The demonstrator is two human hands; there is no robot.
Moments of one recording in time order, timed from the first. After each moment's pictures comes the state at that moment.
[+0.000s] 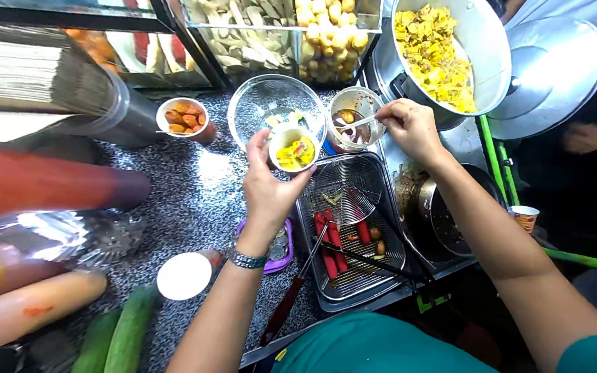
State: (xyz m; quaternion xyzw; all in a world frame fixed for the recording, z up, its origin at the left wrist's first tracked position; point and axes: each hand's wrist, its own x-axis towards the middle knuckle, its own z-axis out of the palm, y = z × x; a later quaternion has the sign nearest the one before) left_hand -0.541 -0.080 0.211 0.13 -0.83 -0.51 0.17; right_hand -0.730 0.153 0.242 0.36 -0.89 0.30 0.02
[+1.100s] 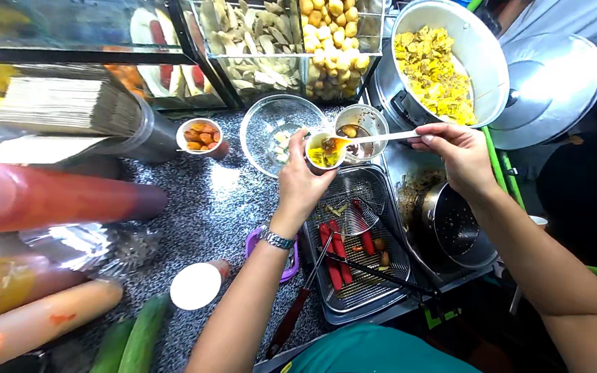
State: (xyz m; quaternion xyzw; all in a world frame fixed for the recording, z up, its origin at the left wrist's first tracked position) left_hand -0.579 -0.062 0.213 0.06 -0.87 -0.46 0.16; right_hand -0.694 0.193 0.285 0.15 -0.77 0.61 -0.08
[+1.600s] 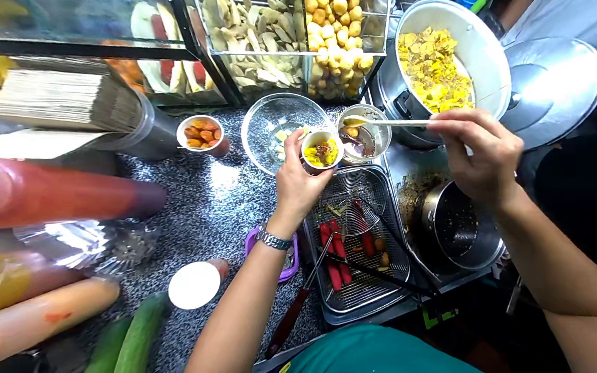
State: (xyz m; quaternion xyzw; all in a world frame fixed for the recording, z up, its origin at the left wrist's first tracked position) left_hand -0.578 -0.068 0.205 0.06 -0.85 -0.49 0.18; right_hand -0.687 0.188 0.318 0.45 -0.83 0.26 0.19
